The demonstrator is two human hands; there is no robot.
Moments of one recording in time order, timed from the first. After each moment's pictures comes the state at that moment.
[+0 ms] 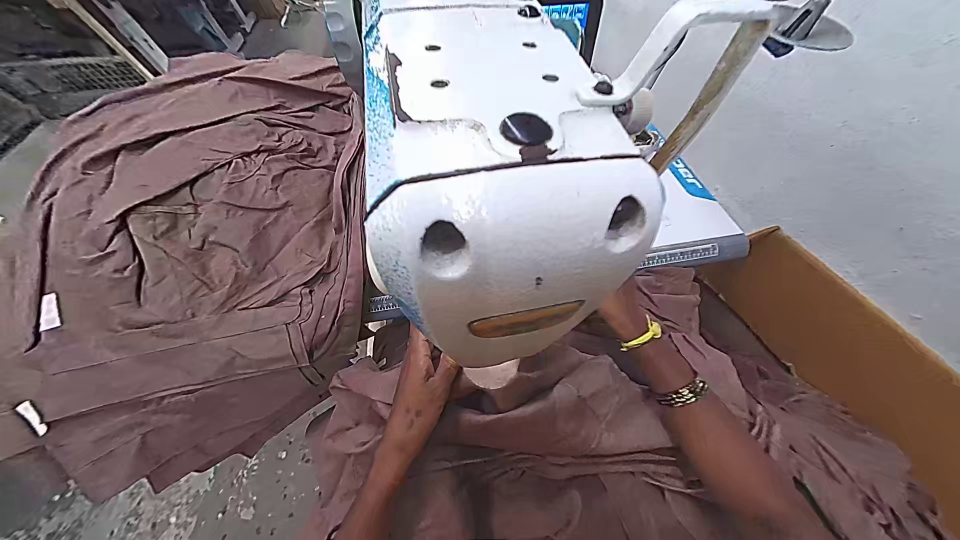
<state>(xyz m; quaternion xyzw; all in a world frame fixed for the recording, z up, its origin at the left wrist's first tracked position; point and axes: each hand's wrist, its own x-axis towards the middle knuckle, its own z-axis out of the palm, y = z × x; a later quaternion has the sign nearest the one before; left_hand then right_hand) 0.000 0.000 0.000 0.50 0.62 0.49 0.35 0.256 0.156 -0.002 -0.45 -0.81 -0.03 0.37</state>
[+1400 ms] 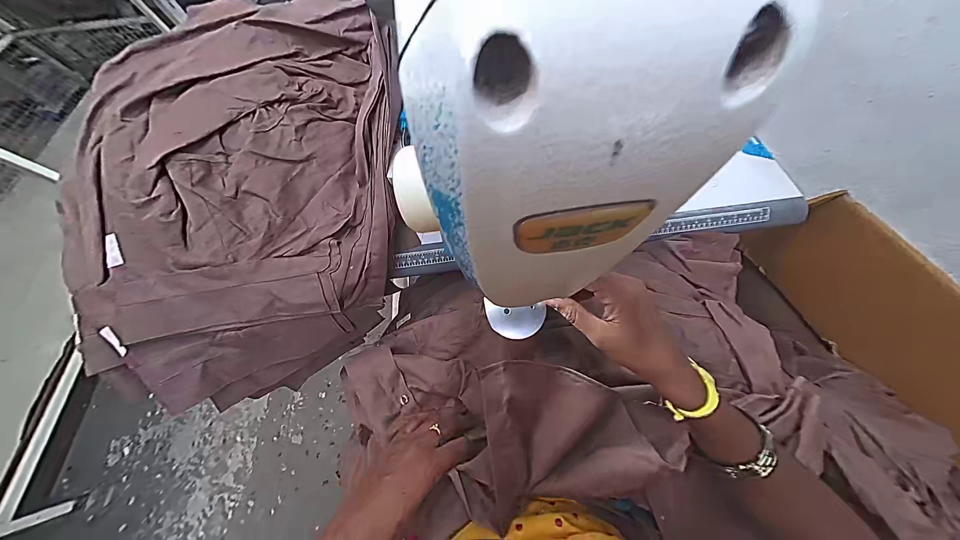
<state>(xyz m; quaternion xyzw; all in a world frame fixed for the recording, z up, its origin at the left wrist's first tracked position) -0.054 -0.133 -0.036 0.84 0.47 0.14 0.23 0.220 0.061 0.027 -0.32 -0.80 0.31 0.39</state>
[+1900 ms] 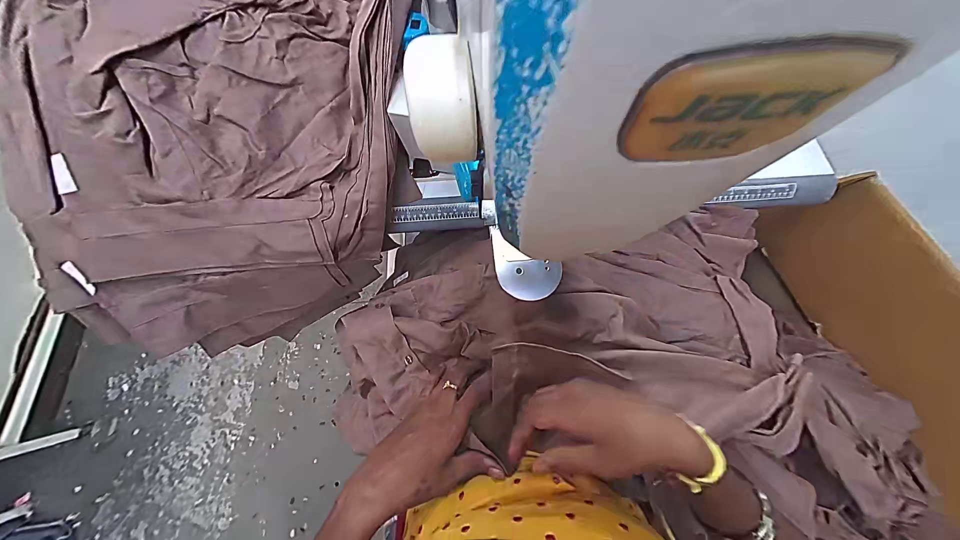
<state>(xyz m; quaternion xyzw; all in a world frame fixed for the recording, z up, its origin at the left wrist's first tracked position) -0.022 -0.137 -0.035 0.77 0.52 0.16 0.33 0.229 -0.025 -0.001 -0.07 -0.80 0.59 0.05</state>
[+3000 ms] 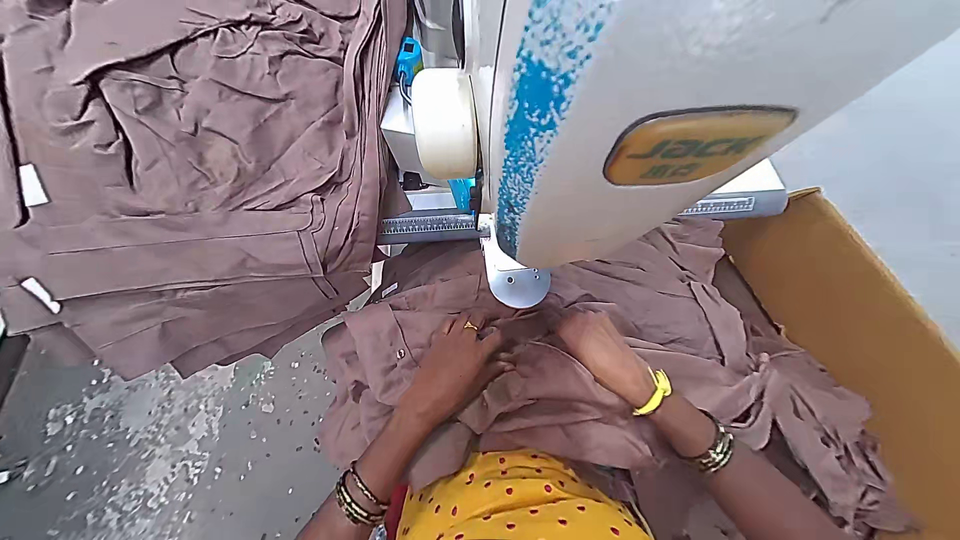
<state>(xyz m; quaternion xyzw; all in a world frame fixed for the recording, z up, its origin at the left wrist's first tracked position) 0.001 -0.055 -0.060 0.79 0.55 0.11 0.23 0.232 0.012 -0.025 -0.44 -0.88 0.17 -0.05</state>
